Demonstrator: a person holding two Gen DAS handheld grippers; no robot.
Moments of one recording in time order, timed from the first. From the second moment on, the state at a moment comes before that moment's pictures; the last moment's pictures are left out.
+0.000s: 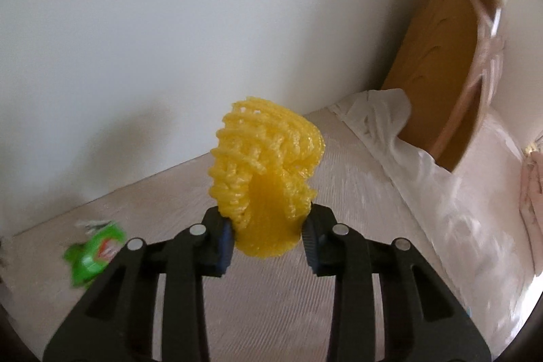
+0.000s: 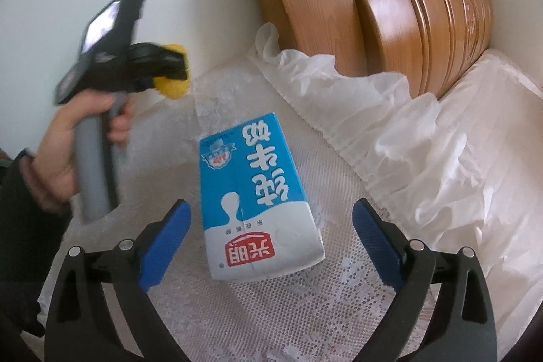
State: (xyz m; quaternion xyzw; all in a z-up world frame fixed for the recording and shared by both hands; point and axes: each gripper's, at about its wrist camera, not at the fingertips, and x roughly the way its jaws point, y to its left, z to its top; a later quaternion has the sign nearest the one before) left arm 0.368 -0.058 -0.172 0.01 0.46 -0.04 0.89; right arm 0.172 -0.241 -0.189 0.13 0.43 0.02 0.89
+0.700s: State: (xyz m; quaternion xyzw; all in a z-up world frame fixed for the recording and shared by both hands) left arm 0.157 0.029 -0.126 0.01 0.47 -0.07 0.88; right arm 0.232 -0.219 -0.217 0.02 0.51 -0.01 0.86
